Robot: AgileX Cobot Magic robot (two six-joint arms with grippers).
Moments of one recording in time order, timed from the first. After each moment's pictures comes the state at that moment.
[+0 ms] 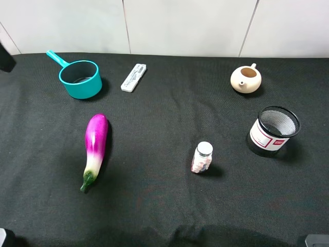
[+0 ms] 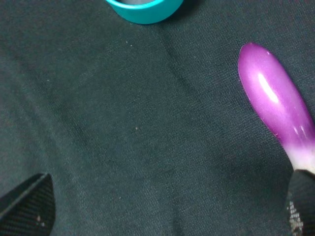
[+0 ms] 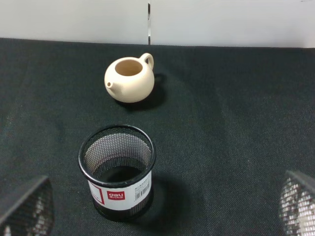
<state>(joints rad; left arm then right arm) -0.11 1.19 -1.06 -0.04 1.00 0.25 0.09 -0.01 -0.50 -0.01 1.02 0.03</state>
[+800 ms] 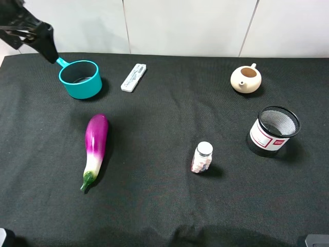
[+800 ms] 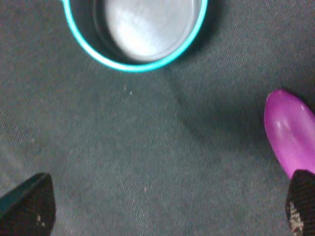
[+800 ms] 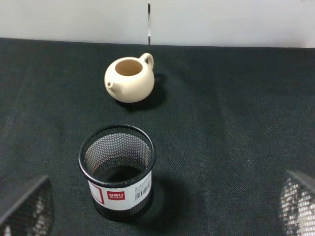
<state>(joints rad) -0.11 1.70 -1.39 -0.07 1.00 0.33 0.09 -0.01 -0.50 -0.01 1.02 0.03</state>
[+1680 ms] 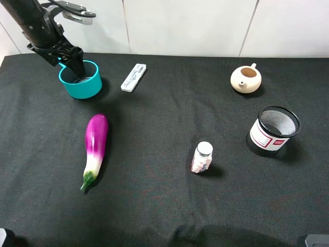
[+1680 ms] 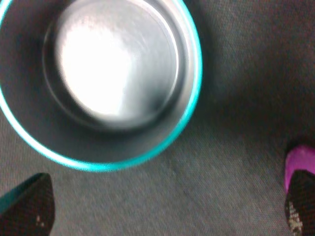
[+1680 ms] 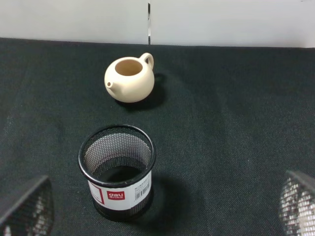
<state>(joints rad) -0.11 1.98 -1.48 -0.15 0.88 0.47 0.09 -0.01 -0.50 -0.01 1.02 0.03</state>
